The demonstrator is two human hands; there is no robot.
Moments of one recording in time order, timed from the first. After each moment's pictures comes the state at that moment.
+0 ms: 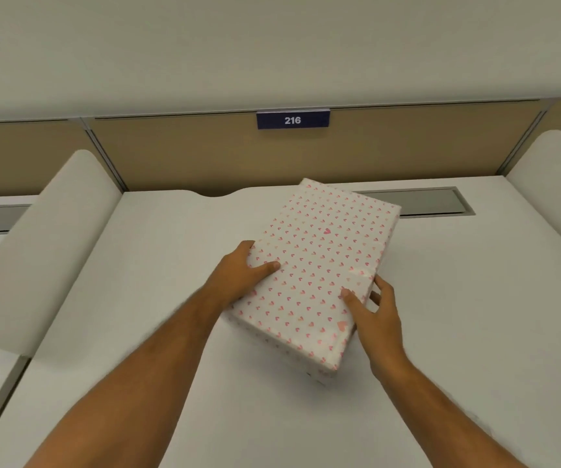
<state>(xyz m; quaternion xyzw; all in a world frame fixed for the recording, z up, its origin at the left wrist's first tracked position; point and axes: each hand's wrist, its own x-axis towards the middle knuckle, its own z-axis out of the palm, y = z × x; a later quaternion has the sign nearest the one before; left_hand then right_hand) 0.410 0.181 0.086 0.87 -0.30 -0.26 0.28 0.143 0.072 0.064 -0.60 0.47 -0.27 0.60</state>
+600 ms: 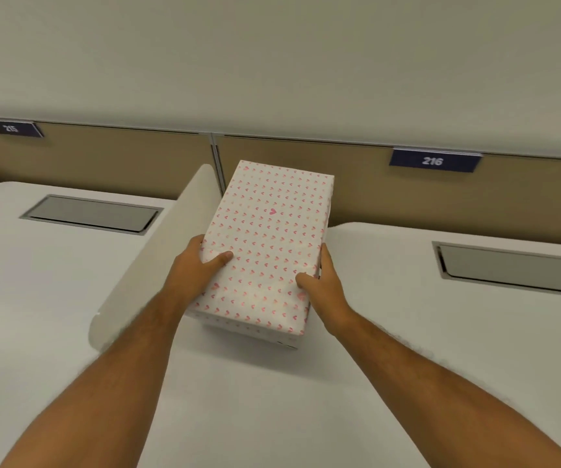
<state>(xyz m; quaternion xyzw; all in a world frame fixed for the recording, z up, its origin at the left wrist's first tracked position) 0.693 0.394 0.101 0.89 -0.15 -0.13 0.41 0.506 0.185 0.096 -0.68 0.26 -0.12 0.68</state>
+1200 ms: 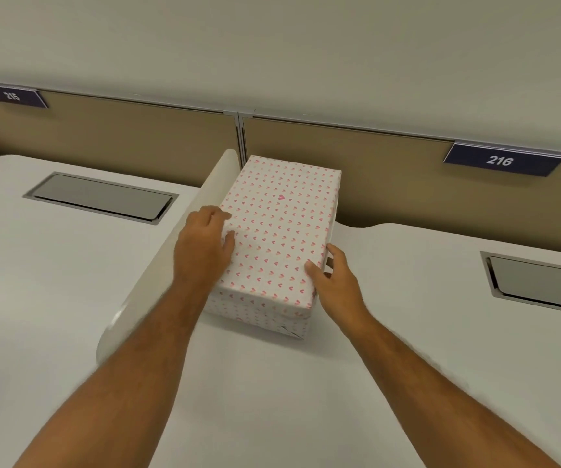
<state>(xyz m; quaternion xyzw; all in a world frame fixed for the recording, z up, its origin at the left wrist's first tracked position) 0.759 0.389 0.089 0.91 -0.28 0.19 0.22 0.582 0.193 0.070 -0.72 0.31 -0.09 0.62</state>
